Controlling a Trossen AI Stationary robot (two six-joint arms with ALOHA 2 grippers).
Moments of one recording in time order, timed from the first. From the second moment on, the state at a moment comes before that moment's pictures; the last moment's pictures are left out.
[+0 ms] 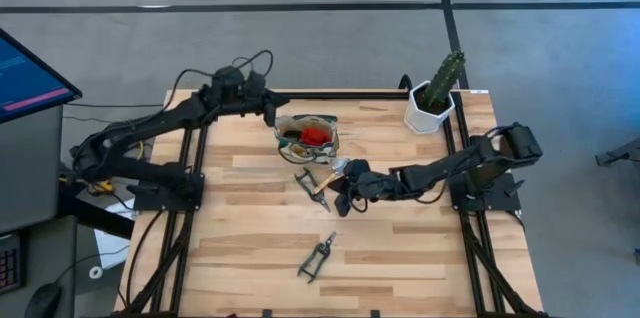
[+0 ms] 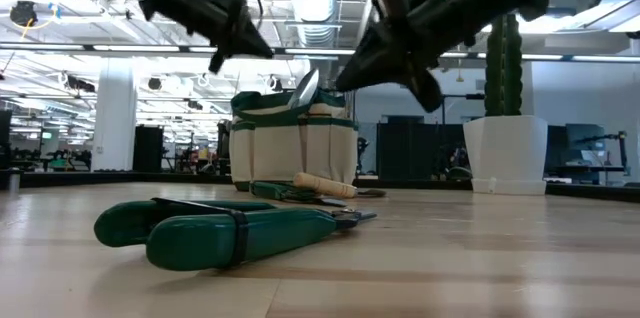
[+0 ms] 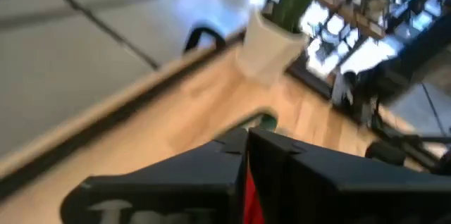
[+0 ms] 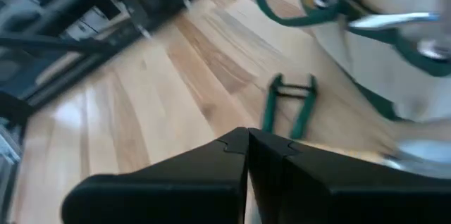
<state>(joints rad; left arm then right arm) 0.65 1.22 0.82 0.03 0.26 -0.30 0.19 1.63 0.82 0.26 0.39 0.71</state>
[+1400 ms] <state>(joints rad) 0.77 1.53 0.82 0.02 0.65 -0.38 -0.08 1.89 0.89 0.44 0.19 0.60</state>
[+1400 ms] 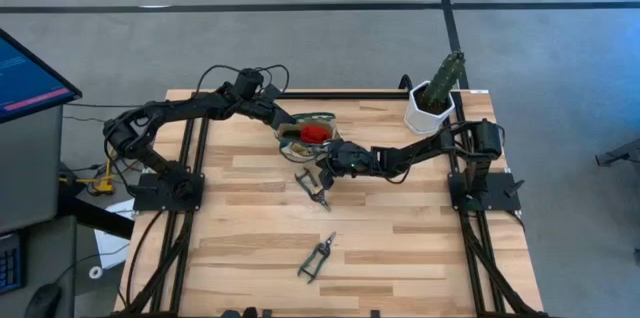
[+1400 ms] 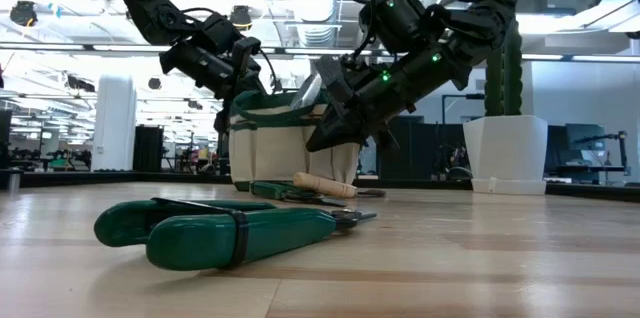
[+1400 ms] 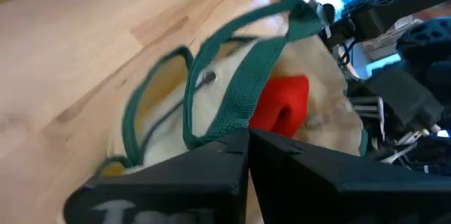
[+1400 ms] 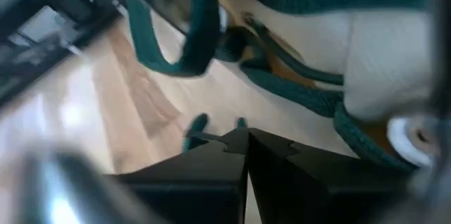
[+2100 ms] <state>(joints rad) 0.70 1.37 0.82 -0.16 0.68 -0.45 -0.27 1.89 0.89 0.46 0.13 0.49</state>
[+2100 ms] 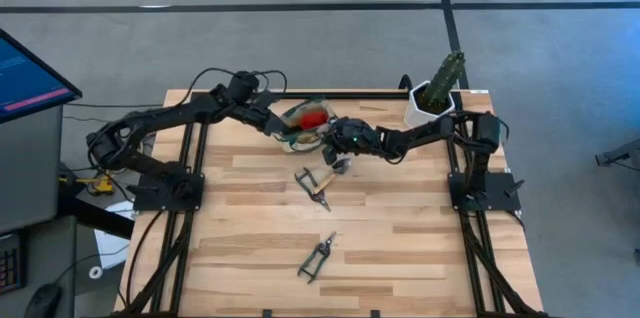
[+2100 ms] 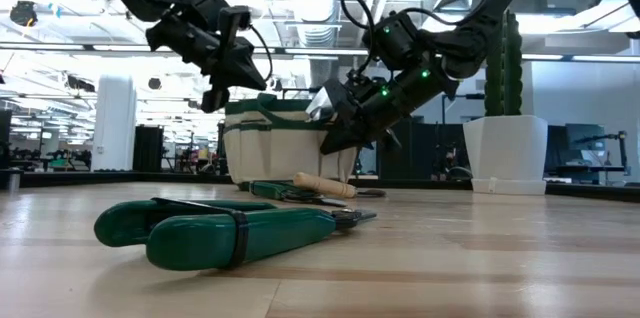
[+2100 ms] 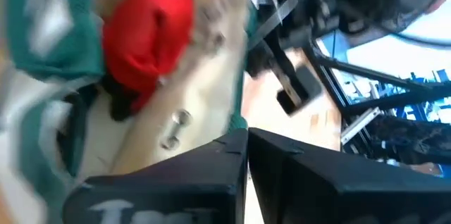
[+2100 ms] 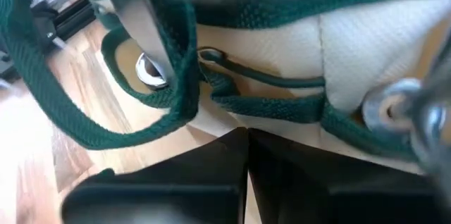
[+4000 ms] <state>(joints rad) 0.53 1.67 0.82 -0.13 0.40 -0.40 -0.11 1.60 0.89 -0.01 0.08 0.41</state>
